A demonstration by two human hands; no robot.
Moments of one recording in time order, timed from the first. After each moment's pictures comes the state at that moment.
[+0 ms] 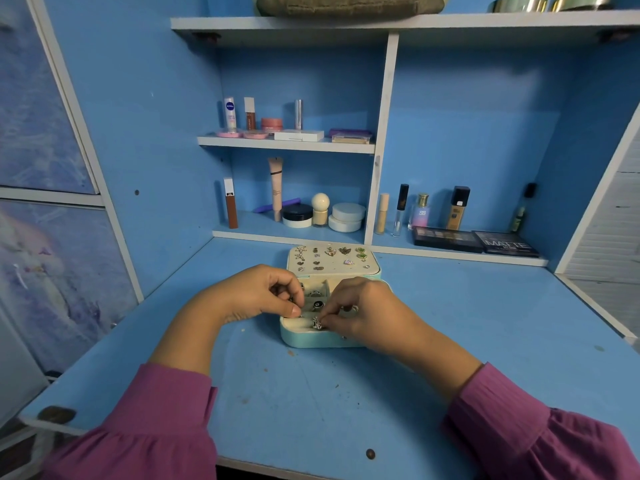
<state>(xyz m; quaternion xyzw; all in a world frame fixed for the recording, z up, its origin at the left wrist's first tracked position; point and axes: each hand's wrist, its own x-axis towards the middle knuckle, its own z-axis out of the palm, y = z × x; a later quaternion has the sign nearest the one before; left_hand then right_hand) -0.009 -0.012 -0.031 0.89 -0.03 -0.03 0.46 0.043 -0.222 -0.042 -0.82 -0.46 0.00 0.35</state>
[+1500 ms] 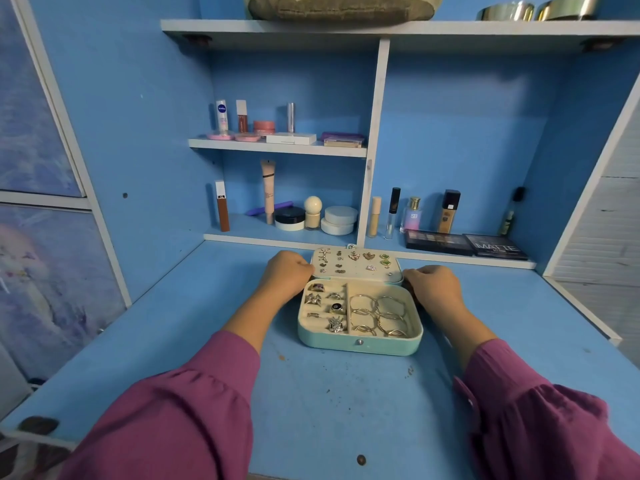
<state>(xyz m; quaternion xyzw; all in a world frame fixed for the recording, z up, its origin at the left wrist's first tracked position) 0.071 -0.051 -0.051 0.87 0.22 0.15 0.42 0.135 -0.272 -0.051 -0.87 -0.01 -0.02 0.49</state>
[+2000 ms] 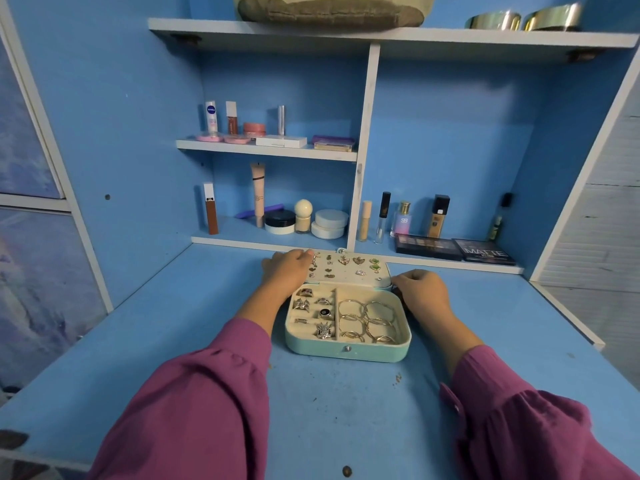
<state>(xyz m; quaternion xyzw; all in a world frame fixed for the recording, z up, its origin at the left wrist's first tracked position) 0.097 -0.060 -0.048 0.91 0.22 0.11 0.33 0.143 -0.272 -0.059 -0.85 -0.01 -0.02 0.53</state>
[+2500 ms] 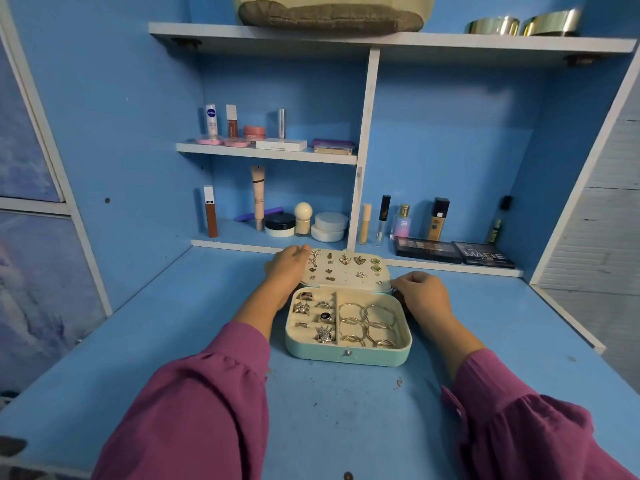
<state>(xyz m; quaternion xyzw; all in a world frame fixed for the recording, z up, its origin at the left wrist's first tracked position) 0.099 -0.058 -0.047 0.81 0.21 0.15 0.52 0.145 -0.272 -0.061 -0.83 -0.01 -0.01 0.56</state>
